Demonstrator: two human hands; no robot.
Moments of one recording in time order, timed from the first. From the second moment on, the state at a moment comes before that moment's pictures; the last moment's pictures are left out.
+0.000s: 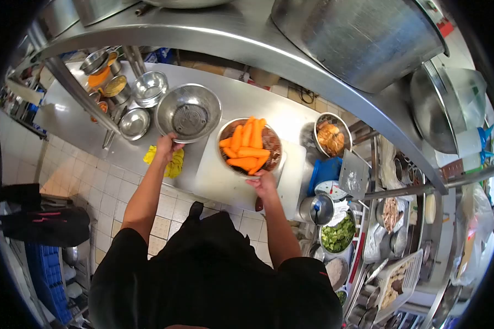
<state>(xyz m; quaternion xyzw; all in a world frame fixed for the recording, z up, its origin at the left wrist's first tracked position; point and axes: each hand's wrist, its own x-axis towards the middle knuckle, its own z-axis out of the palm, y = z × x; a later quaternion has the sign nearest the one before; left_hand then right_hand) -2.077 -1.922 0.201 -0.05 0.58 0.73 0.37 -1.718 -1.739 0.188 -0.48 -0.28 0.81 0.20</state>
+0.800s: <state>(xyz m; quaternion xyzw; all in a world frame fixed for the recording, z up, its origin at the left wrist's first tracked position) -2.099 -1.947 0.290 0.14 0.55 0.69 0.45 -1.812 -1.826 0.214 -0.49 -0.72 0.48 0.06</state>
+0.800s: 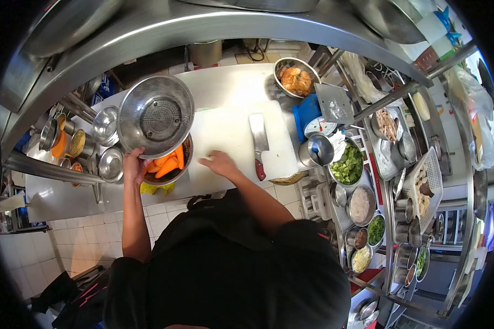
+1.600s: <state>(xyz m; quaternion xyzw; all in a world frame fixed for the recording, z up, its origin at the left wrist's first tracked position) -1.846 -1.745 0.224 0.26 0.57 0.47 0.62 -1.488 -1.851 0.188 -0.55 -0.72 0.40 0.16</state>
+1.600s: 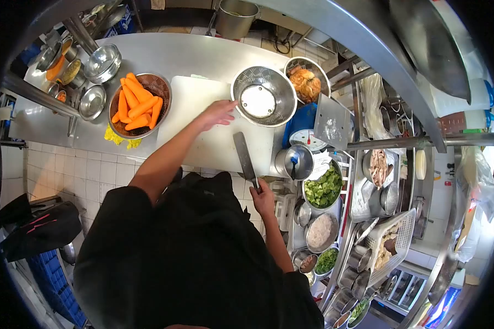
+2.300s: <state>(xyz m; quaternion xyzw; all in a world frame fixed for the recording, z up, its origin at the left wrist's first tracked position) -2.028 -2.002 0.160 -0.02 0.50 0.67 0.55 -1.614 -1.846 0.224 -0.25 -0.92 0.30 0.01</state>
